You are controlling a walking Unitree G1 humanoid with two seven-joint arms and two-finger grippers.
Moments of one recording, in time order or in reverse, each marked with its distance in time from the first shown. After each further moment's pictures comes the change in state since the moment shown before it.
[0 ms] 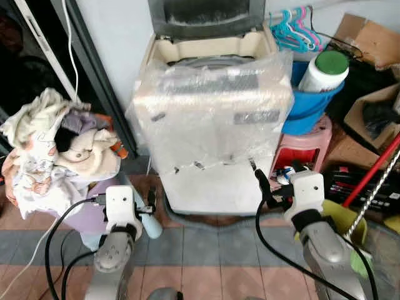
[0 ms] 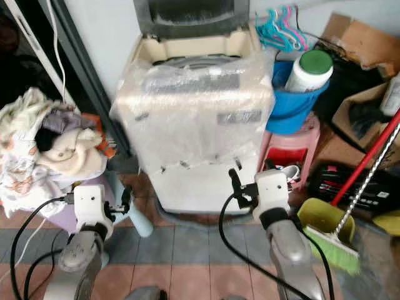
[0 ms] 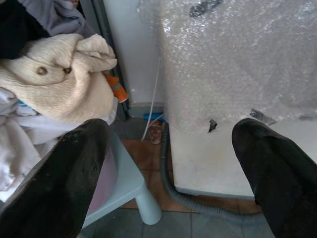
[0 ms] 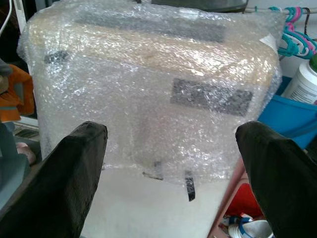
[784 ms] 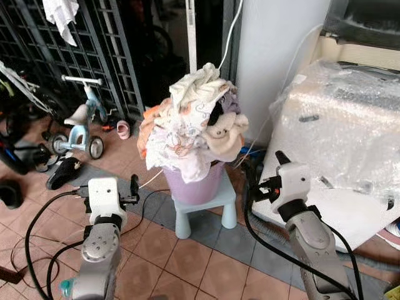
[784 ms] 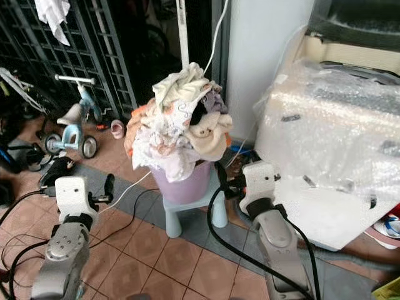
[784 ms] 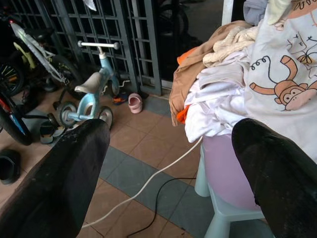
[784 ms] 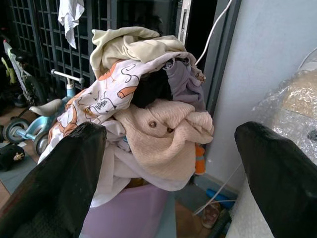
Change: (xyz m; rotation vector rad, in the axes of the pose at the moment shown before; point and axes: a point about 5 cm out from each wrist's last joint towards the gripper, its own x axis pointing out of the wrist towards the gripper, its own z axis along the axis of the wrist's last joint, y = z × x) left arm 0.004 0.018 0.004 0.001 -0.040 0.079; right arm 0.016 0.012 0.010 0.029 -0.050 0.072
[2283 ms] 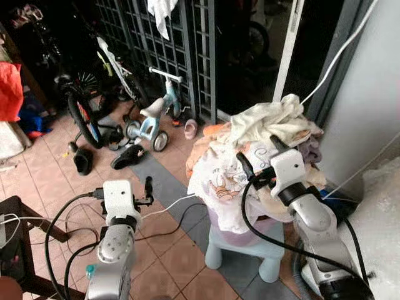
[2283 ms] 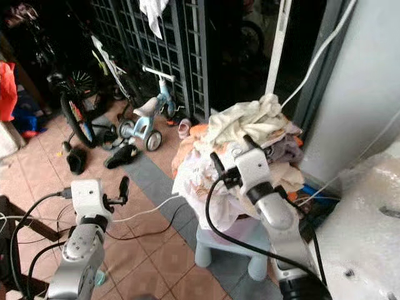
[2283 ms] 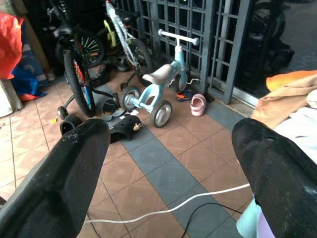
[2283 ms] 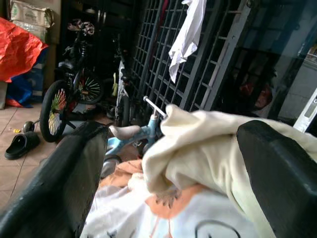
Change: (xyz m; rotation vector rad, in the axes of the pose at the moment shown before) left arm 0.002 -0.013 -0.003 -0.019 -0.001 -0.019; right arm 0.033 0.000 0.020 -0.173 -0.110 0.088
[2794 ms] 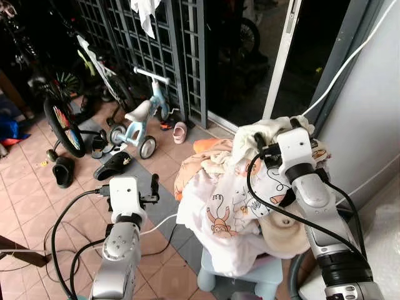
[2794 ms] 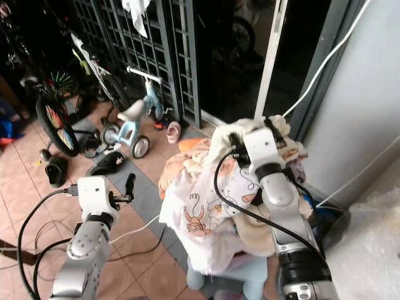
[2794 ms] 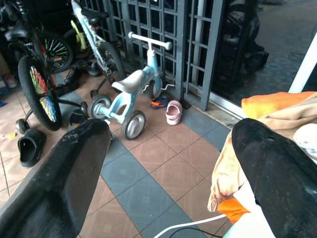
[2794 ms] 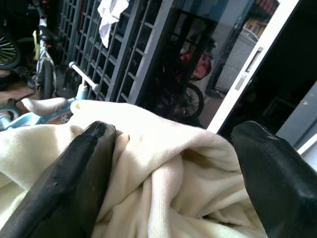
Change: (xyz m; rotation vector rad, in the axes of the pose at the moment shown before) left arm 0.002 -0.008 0.002 -0.004 -0.006 -0.031; right arm 0.019 -0.029 -0.007 -0.094 0.139 -0.173
